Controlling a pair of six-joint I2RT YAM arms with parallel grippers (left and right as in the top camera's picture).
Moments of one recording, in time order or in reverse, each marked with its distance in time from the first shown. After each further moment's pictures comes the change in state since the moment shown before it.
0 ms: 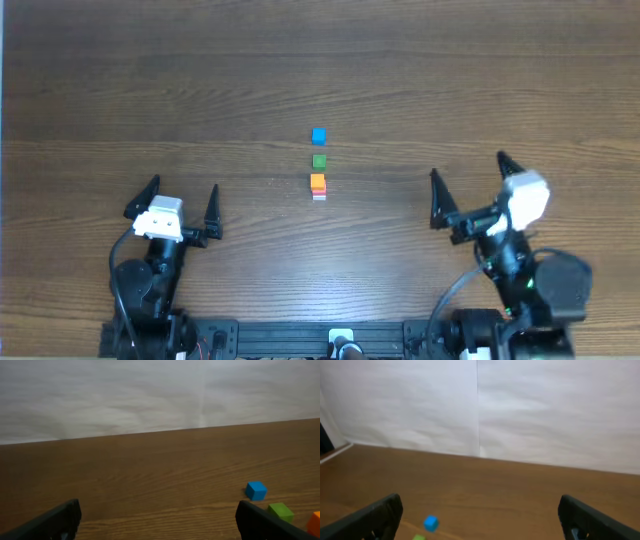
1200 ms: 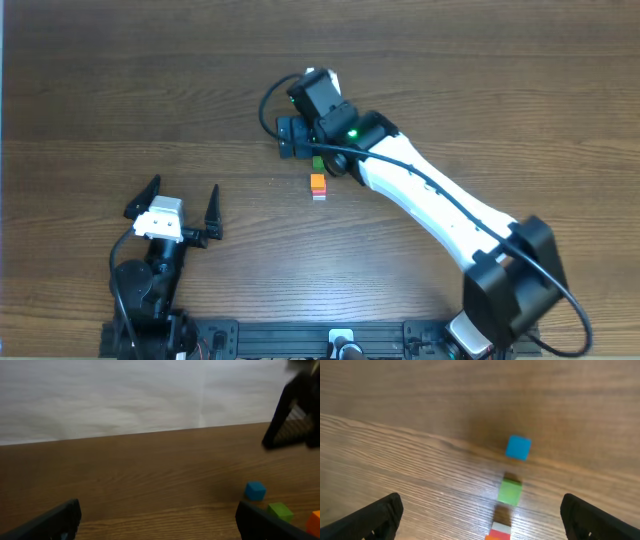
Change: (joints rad) left arm 0.000 0.000 0.000 0.000 0.003 0.003; right arm 0.668 1.460 0.839 -0.362 0.355 0.455
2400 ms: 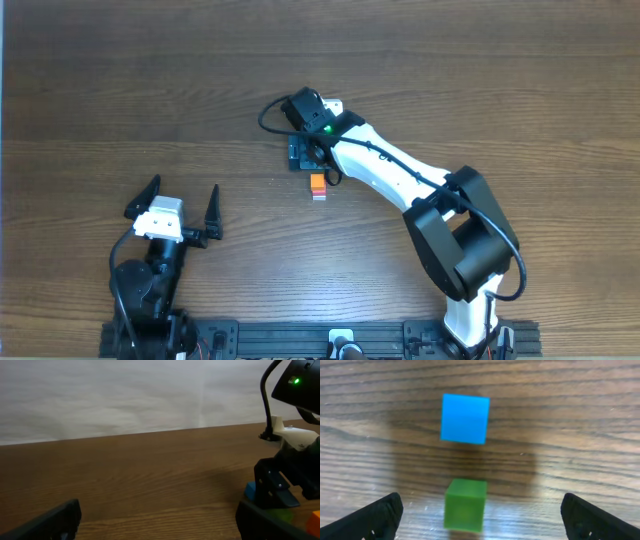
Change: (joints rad) left arm 0.000 0.000 0.000 0.000 0.000 0.000; right arm -0.010 0.237 0.000 -0.030 0.084 0.092
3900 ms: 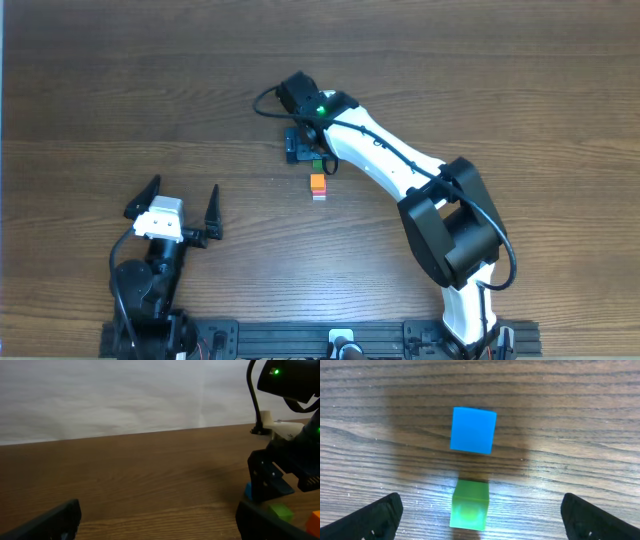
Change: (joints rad) left arm 0.000 0.000 0.000 0.000 0.000 0.000; right arm -0.021 0.071 0.170 -0.167 -0.045 -0.044
